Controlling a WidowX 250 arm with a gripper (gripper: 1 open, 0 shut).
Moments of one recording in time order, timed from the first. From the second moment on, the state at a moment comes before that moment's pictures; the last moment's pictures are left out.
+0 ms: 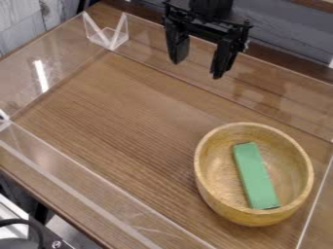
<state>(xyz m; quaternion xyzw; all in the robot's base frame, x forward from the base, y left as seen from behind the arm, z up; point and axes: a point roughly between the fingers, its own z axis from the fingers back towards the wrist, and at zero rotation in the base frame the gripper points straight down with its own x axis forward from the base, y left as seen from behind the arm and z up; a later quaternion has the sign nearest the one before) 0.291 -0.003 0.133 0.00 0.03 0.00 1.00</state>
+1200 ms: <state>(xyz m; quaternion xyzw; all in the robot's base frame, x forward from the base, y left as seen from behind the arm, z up) 0.240 -0.123 0.072 -0.04 0.00 0.09 1.00</state>
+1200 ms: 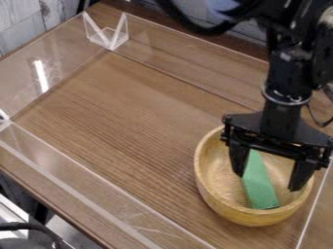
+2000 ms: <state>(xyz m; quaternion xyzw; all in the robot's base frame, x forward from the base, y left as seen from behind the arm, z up) 0.246 -0.124 0.052 -0.06 -0.01 0.11 0.99</state>
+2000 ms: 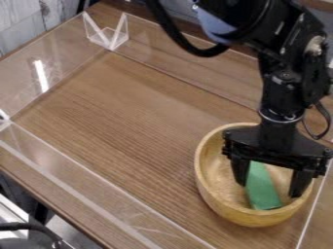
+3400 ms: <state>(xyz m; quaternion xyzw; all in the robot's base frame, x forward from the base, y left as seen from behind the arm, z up) 0.249 -0.120 0.044 -0.07 -0.01 0.12 0.99</state>
